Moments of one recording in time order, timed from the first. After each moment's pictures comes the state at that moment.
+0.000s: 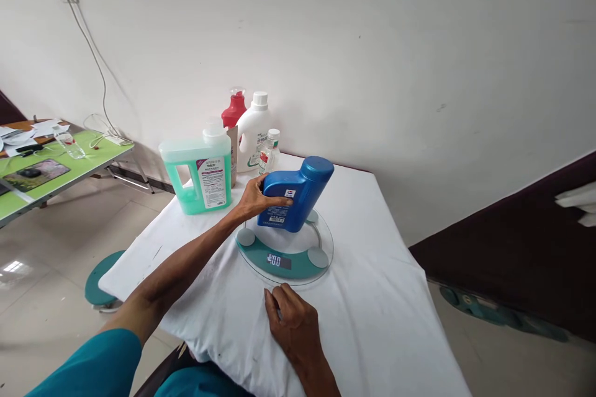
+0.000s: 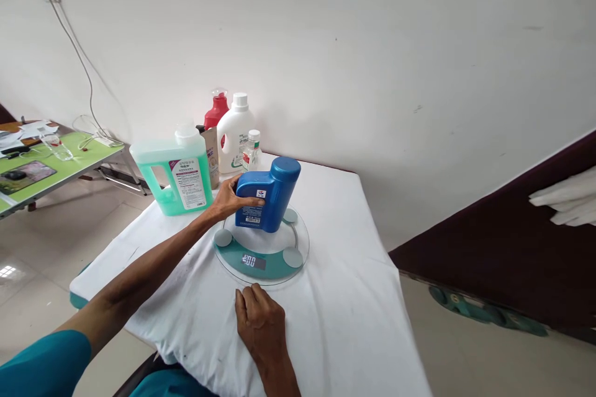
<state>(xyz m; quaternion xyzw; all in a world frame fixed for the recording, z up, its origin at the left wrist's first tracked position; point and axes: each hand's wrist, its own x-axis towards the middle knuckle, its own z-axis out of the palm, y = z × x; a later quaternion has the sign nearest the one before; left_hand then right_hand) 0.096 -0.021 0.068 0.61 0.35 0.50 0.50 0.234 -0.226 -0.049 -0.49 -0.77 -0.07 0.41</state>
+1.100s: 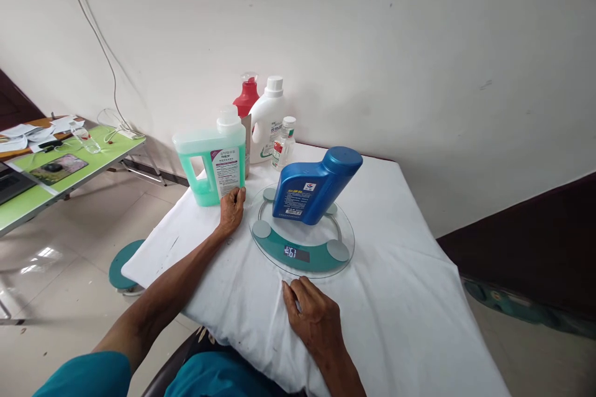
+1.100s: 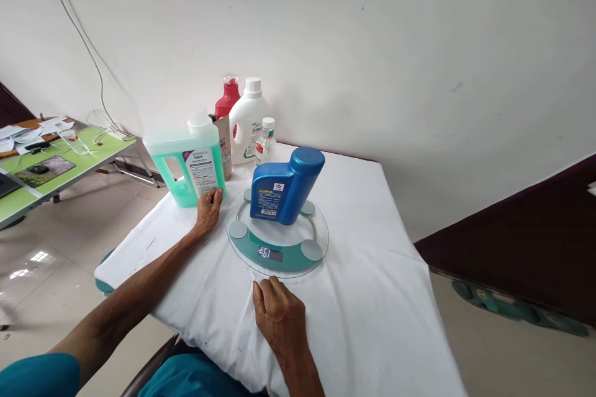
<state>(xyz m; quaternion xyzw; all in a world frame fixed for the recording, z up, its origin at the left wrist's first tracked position) 0.016 -0.038 -0.017 0.56 0.56 0.56 0.26 0.233 -0.224 -0.047 -0.49 -0.77 -0.10 0.39</state>
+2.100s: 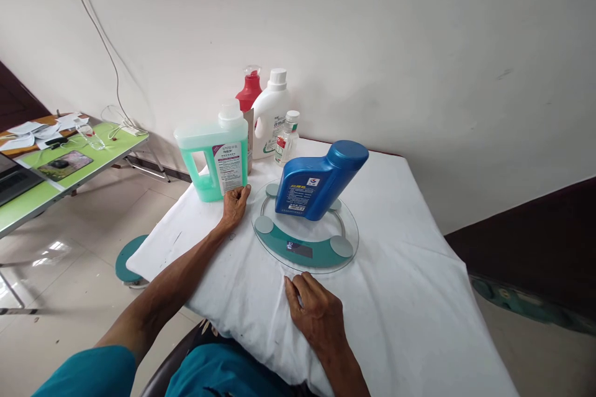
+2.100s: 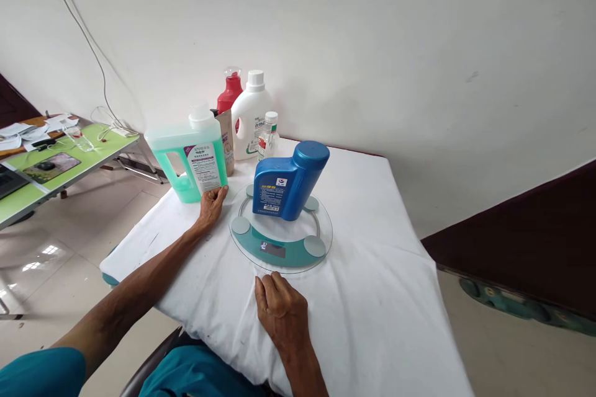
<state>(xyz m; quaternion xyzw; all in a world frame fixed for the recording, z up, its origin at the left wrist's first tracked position) 0.016 -0.034 -0.022 0.55 0.54 0.55 0.32 0.233 -0.225 -0.048 -0.49 -0.77 -0.10 0.39</state>
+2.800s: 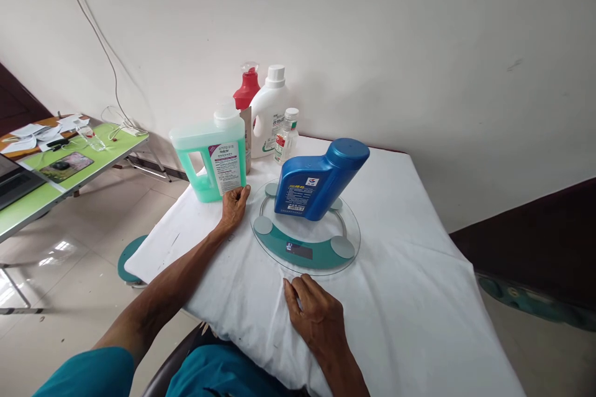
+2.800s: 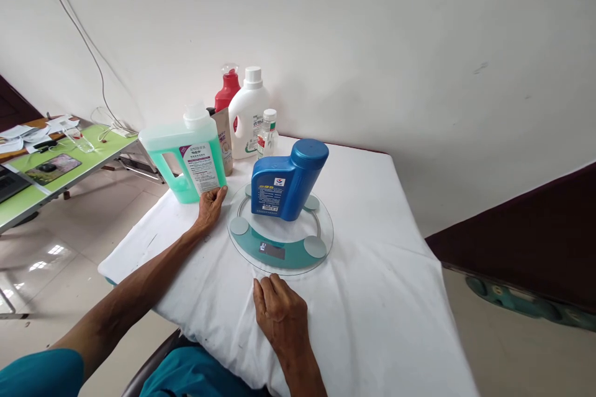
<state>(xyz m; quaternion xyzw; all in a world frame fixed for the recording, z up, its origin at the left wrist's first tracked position) 0.020 -0.036 -0.019 0.56 0.55 0.54 0.30 0.233 -0.225 -0.046 -0.49 -0.77 -0.09 0.40</state>
